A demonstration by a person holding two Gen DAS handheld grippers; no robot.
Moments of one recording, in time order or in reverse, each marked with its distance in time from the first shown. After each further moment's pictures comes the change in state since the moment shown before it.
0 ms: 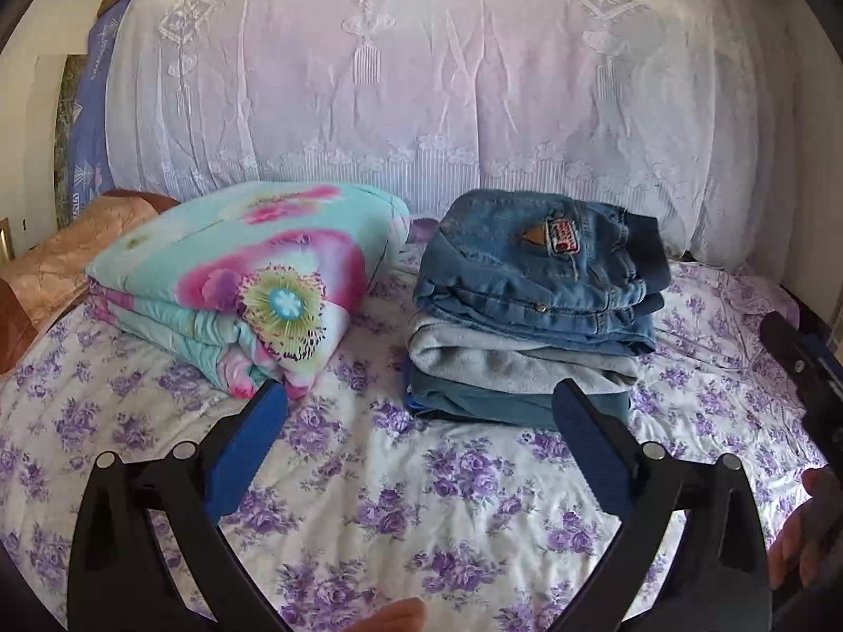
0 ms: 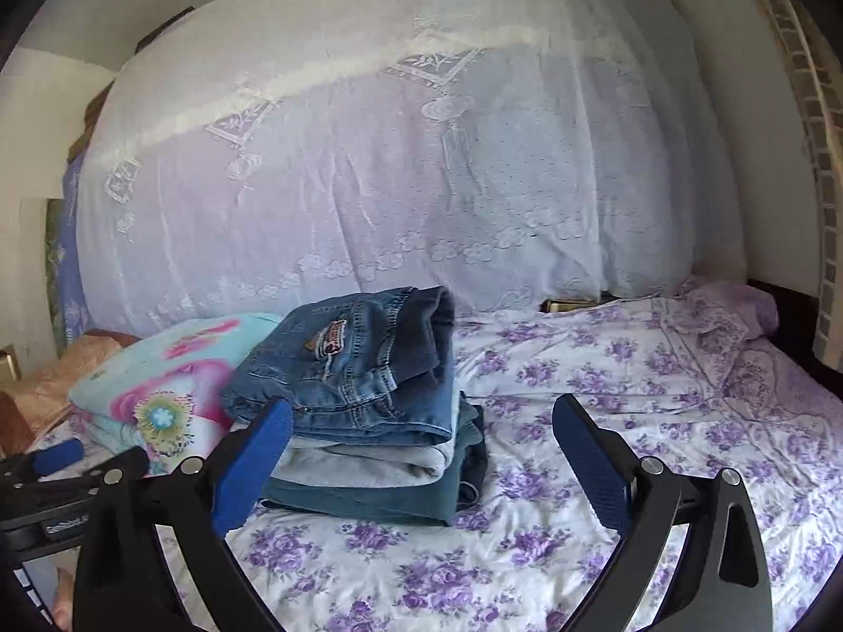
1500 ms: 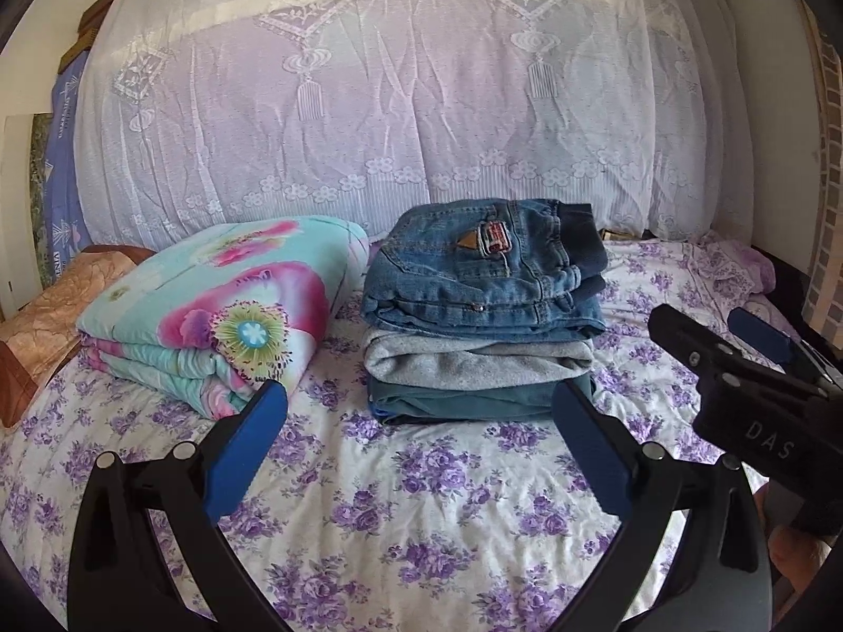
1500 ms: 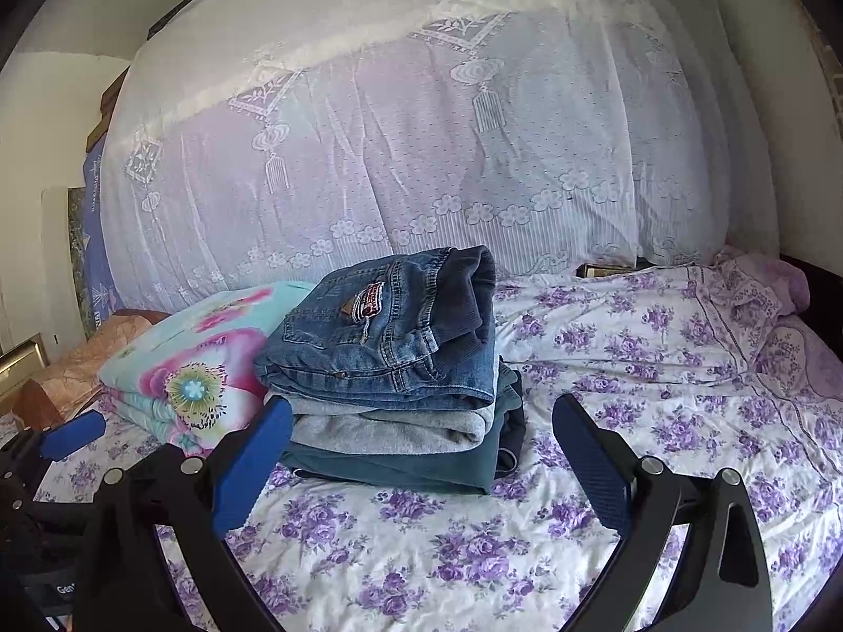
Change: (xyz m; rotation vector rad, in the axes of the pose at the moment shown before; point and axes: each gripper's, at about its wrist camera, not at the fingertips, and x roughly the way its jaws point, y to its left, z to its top) left arm -0.029 -0.037 -0.007 0.134 -0.050 -0.063; right arm 0.006 0.012 -0.007 0.000 0.078 0.090
